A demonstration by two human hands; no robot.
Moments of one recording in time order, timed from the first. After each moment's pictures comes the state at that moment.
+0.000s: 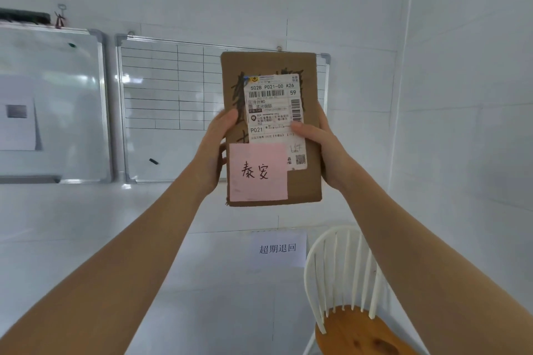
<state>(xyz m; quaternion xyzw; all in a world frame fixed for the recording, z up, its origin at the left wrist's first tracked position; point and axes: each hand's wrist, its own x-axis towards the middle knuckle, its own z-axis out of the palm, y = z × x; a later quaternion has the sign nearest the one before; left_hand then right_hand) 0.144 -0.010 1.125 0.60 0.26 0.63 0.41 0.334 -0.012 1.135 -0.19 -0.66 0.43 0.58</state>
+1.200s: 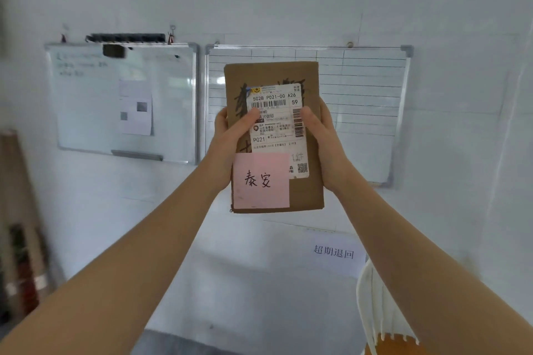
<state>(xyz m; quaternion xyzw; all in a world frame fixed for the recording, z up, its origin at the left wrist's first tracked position) 0.153 -0.067 1.122 0.52 0.30 0.73 0.34 0.310 -0.017 1.130 -0.09 -0.66 0.51 0.55</state>
